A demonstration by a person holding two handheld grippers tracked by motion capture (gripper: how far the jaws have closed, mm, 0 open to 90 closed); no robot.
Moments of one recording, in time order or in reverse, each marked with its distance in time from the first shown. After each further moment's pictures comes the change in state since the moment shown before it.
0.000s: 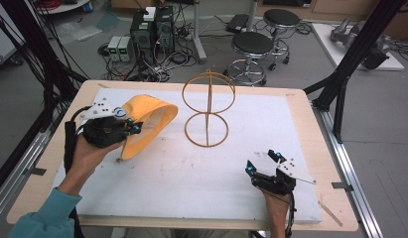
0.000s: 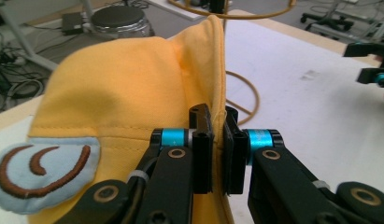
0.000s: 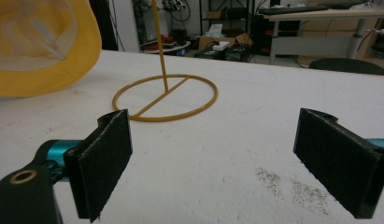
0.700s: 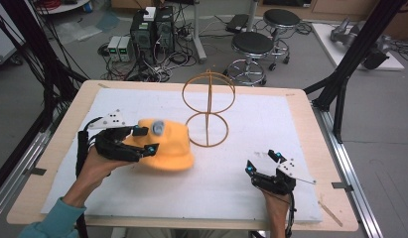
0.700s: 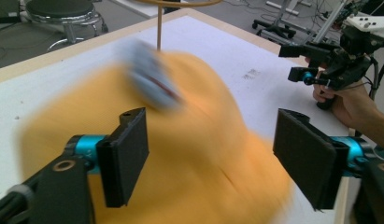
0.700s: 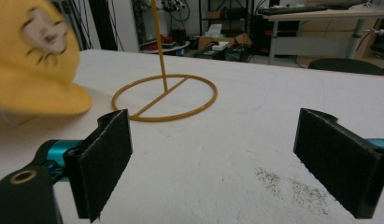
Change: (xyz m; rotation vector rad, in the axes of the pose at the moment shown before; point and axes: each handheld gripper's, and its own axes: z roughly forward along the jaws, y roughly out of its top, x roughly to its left) left arm -0.022 -0.008 0.012 -0.002 -0.156 -0.062; right arm 0.000 0.000 0.000 -0.003 -0.002 -0.006
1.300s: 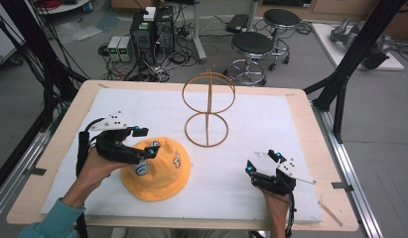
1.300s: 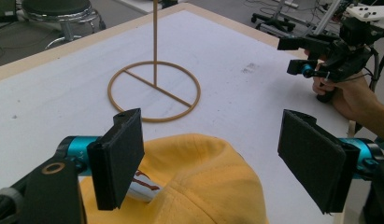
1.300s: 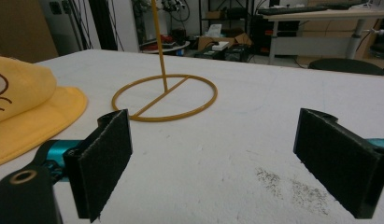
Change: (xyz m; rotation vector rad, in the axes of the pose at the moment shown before) left arm -0.002 -0.001 0.000 0.016 -0.006 0.020; right arm 0.000 0.000 0.000 0.000 0.000 0.000
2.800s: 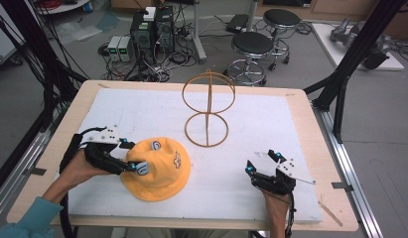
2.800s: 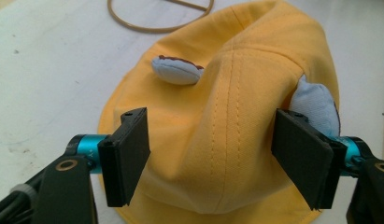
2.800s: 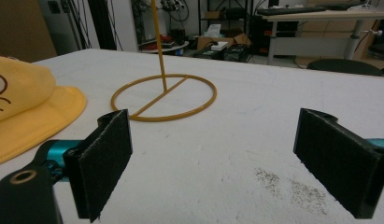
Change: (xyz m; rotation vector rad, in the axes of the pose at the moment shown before) left arm 0.042 -0.050 -0.008 0.257 -0.042 0.170; right arm 0.001 0.000 0.000 0.001 -0.007 0.000
